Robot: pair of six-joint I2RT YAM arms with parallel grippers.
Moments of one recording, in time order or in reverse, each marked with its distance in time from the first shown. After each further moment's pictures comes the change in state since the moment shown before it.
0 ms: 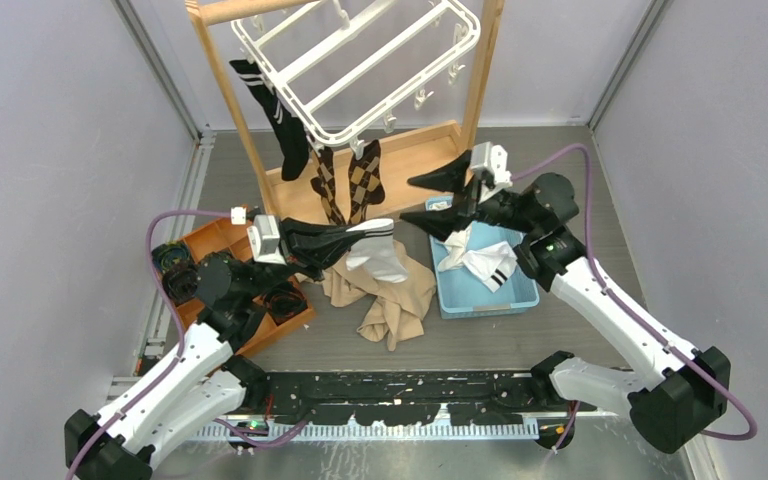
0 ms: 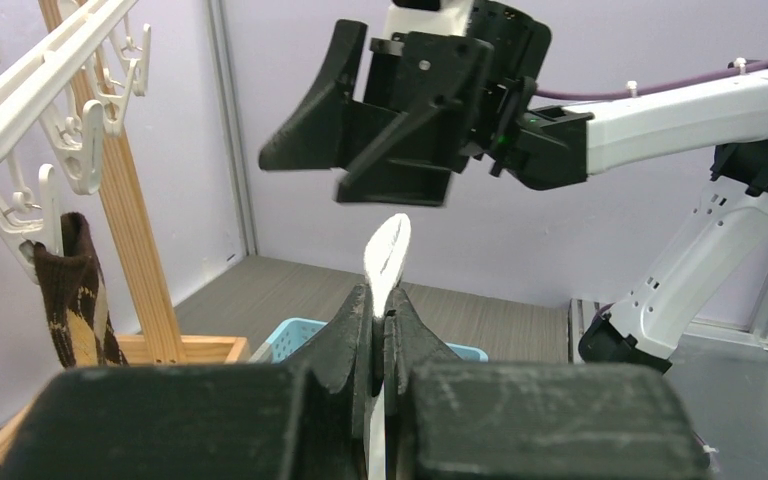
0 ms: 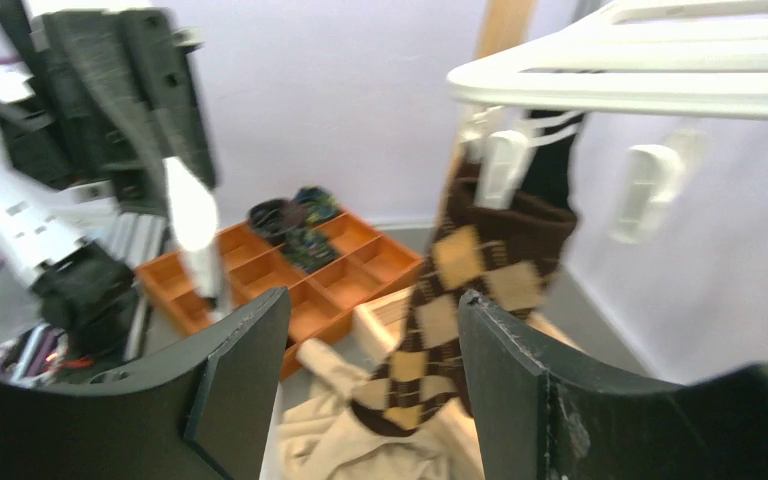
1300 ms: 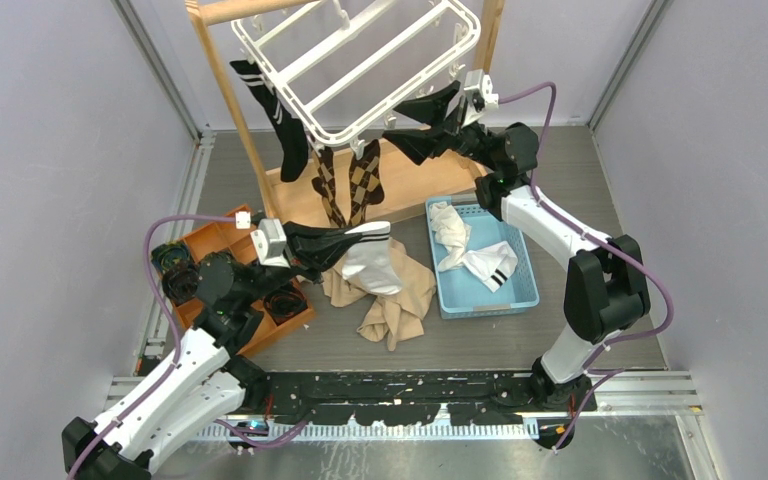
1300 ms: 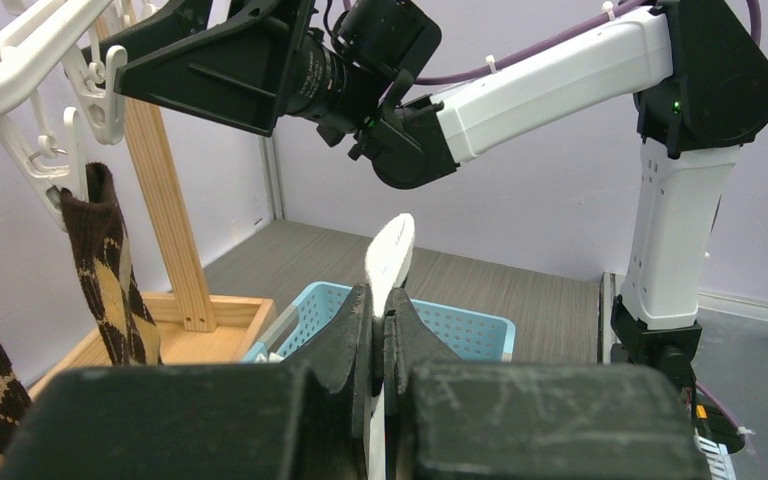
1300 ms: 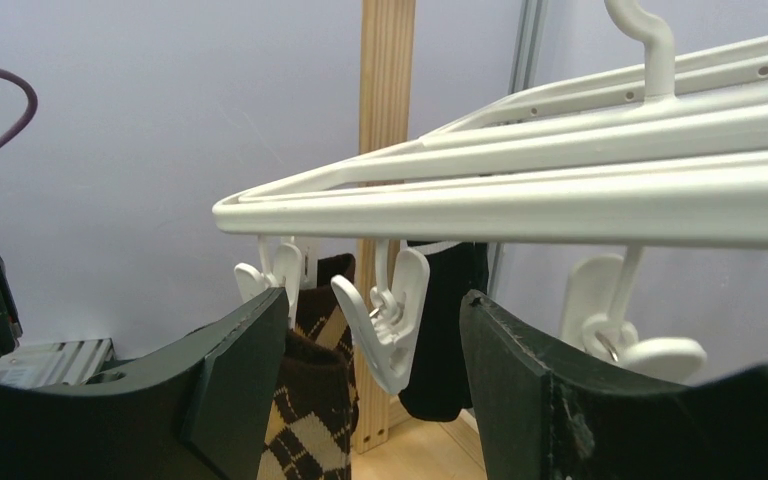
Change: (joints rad) left arm 0.000 -0.032 -0.010 -0.114 -0.040 0.081; right arm -0.061 0.573 0.338 0.592 0.025 0.362
